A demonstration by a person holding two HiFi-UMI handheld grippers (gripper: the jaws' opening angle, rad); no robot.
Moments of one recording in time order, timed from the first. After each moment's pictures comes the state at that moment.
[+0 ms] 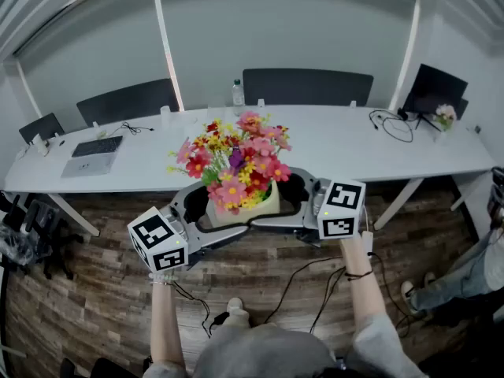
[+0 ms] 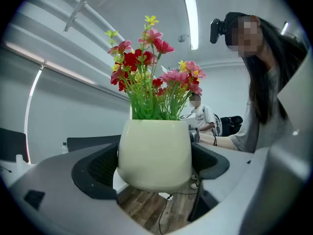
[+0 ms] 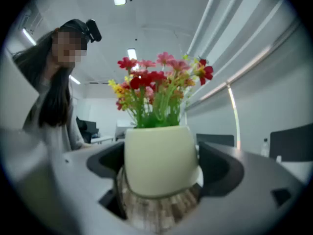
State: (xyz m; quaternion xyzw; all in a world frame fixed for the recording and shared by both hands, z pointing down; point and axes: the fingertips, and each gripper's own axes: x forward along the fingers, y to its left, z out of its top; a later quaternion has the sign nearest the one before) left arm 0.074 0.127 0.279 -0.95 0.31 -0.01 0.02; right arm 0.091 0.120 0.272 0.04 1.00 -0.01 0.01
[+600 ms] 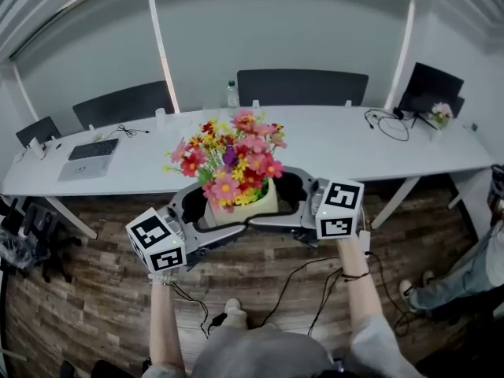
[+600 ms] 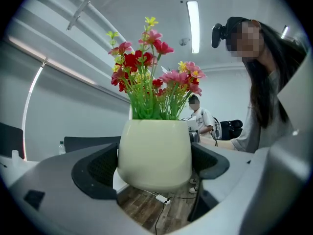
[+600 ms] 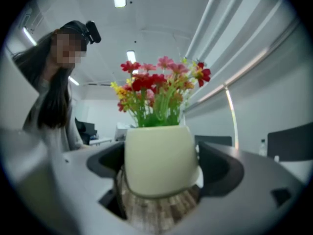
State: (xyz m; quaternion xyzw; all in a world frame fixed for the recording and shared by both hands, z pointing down) left arm 0.076 0.129 0.279 -0.95 0.30 0.01 0.01; right arm 0.094 0.122 0.271 0.03 1.00 -0.01 0.02
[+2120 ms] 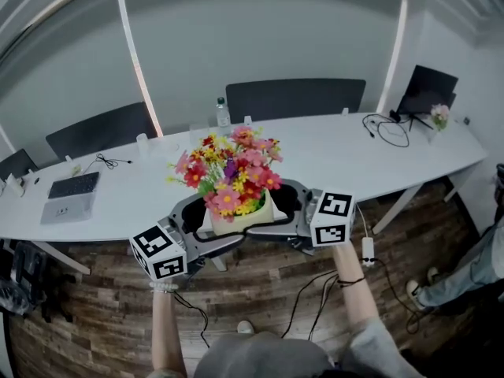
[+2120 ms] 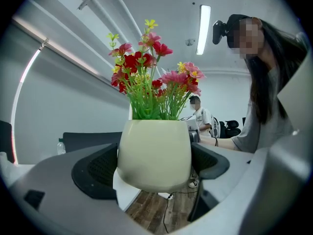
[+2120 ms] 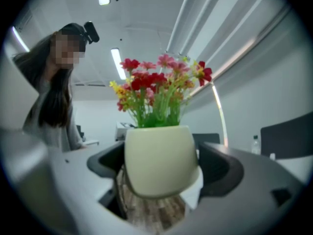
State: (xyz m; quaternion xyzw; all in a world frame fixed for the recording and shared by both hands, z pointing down) left arm 0.005 -0.013 0.302 -0.97 0.25 0.00 -0.02; right arm 0.023 -0.018 0.297 -0.02 1.00 -0.04 0.02
